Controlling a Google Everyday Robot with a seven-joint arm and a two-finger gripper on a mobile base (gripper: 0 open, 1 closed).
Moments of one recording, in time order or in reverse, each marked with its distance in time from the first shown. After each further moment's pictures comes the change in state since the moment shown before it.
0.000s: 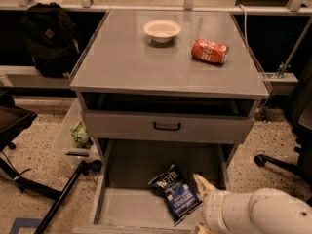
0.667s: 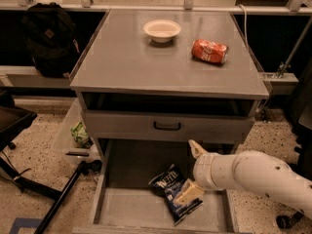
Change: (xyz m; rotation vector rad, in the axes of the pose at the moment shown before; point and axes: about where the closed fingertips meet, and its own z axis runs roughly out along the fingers) arm -0.035 -0.104 0.026 0.112 -0.046 -0.024
